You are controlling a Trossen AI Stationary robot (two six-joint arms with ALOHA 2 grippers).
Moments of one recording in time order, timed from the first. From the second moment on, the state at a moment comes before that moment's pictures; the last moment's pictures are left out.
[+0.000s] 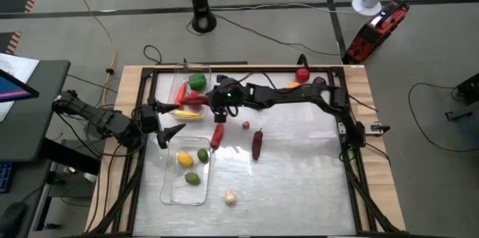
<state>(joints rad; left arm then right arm) -0.43 0.41 0.43 -0.14 -0.79 -0.19 -0.19 2.12 1.67 0.00 0.08 -0.38</state>
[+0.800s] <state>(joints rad) -0.43 0.41 0.43 -0.19 -0.72 -0.22 -0.16 2.14 1.84 -0.50 -0.06 -0.47</state>
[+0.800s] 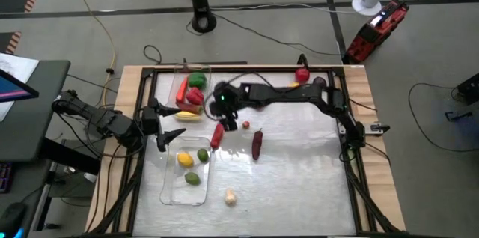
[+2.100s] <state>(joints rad) -0.43 0.41 0.43 -0.19 -0.73 -0.22 -0.10 2.20 1.56 -0.13 -0.24 -0.53</state>
